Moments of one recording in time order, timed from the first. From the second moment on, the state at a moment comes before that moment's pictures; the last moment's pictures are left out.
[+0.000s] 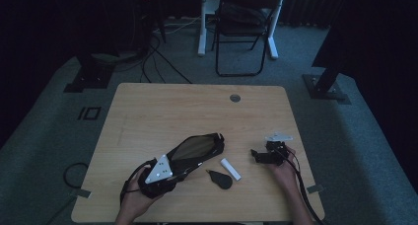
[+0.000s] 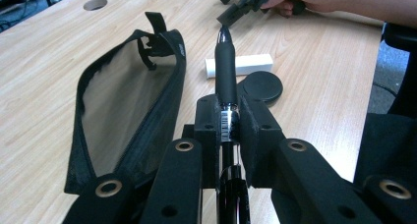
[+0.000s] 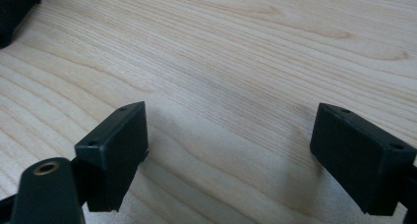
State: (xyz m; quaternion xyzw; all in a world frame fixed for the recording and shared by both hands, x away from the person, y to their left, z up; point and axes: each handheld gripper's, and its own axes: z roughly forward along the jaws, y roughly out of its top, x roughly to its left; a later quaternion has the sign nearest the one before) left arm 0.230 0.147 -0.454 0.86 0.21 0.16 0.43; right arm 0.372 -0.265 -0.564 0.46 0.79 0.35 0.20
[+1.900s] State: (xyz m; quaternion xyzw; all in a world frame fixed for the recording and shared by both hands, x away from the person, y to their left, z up) left arm 0.263 0.157 -0.427 0.85 0.23 0.19 0.43; right arm 0.372 -0.265 -0.564 0.46 0.79 0.35 0.20
